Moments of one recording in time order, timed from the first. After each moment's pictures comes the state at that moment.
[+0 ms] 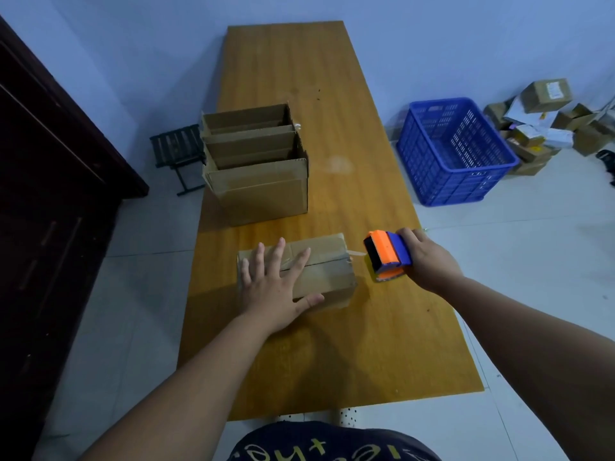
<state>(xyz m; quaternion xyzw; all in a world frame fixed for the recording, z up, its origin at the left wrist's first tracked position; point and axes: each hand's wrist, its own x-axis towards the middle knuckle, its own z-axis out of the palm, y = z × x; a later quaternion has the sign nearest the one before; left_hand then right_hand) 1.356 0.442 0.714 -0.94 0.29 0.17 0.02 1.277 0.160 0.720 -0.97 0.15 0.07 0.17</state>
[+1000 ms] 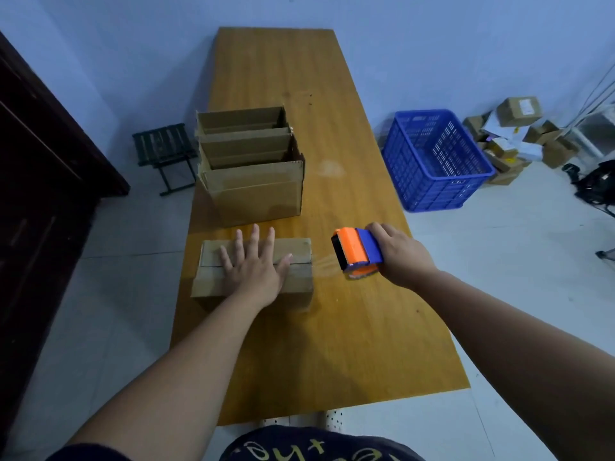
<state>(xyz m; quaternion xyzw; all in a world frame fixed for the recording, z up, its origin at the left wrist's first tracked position) 1.390 0.441 0.713 -0.97 0.19 0.16 -0.03 1.293 0.195 0.740 -0.99 0.09 0.03 0.11</state>
